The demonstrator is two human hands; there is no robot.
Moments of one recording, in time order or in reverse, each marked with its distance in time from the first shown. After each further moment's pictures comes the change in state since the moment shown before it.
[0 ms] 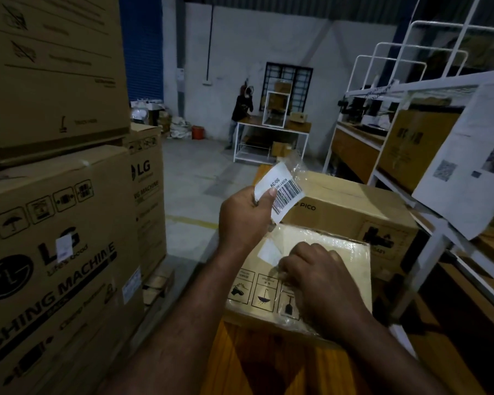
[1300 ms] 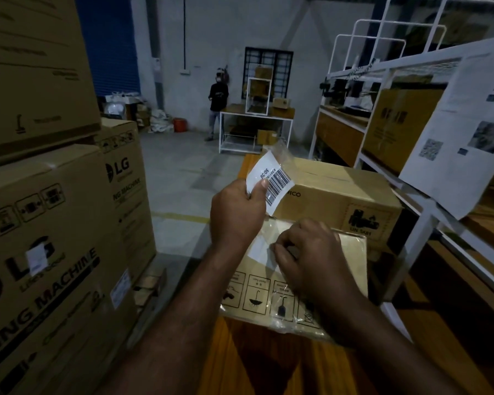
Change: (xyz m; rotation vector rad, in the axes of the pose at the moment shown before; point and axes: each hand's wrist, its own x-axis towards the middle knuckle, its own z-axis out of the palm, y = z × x) left_hand 0.006 0.003 0.018 0.214 0.040 0.077; right_hand 0.025 0.014 0.010 0.183 0.164 0.253
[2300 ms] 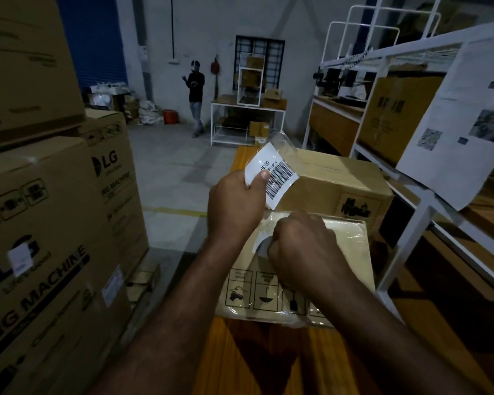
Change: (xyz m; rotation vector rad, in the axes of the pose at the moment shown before) left_hand 0.007 0.001 0.003 -0.065 -0.090 -0.081; right_hand 0.020 -0.046 -0.024 -0.204 -0.355 0.210
